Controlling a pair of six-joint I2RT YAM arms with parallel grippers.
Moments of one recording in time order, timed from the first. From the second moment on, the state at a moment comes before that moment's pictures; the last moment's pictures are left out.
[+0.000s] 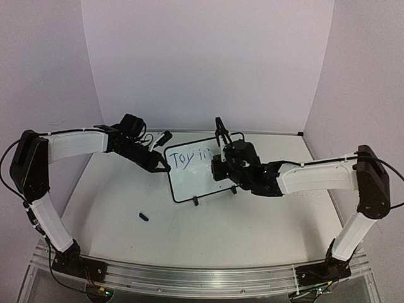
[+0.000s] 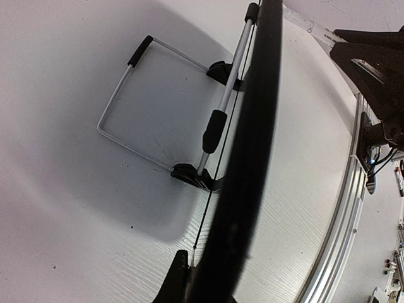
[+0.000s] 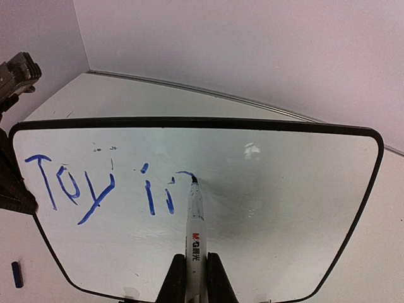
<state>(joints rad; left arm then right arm) -0.51 1.71 1.26 -0.47 0.60 0.06 0.96 1.72 1.11 0.18 0.51 0.23</state>
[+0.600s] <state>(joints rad) -0.51 1.71 1.26 -0.47 0.60 0.06 0.96 1.72 1.09 0.15 0.50 0.27</state>
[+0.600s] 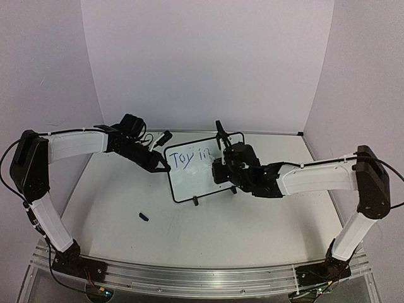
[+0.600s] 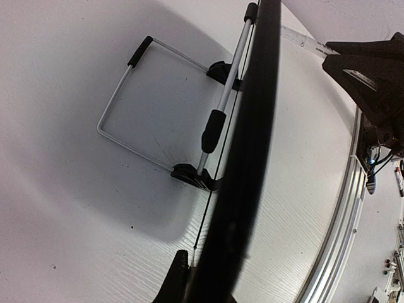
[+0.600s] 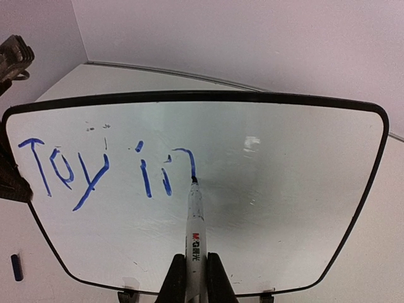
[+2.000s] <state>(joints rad) -0.51 1.71 1.26 -0.47 0.60 0.06 0.93 1.66 1.05 0.15 0.53 0.21</state>
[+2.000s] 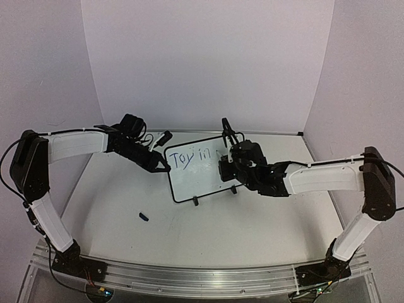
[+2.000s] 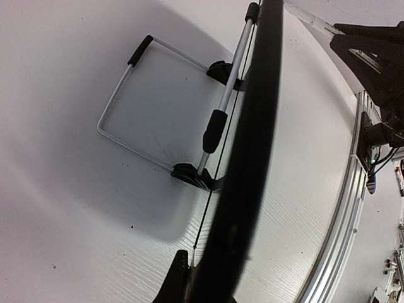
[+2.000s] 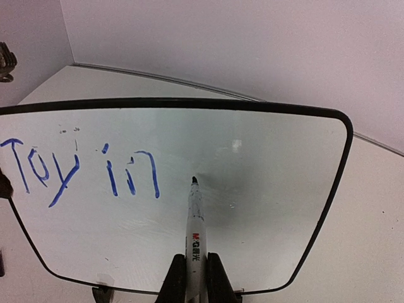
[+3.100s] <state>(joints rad) -0.51 1.71 1.26 -0.47 0.59 0.06 0.90 1.67 1.05 0.16 0.56 0.20</state>
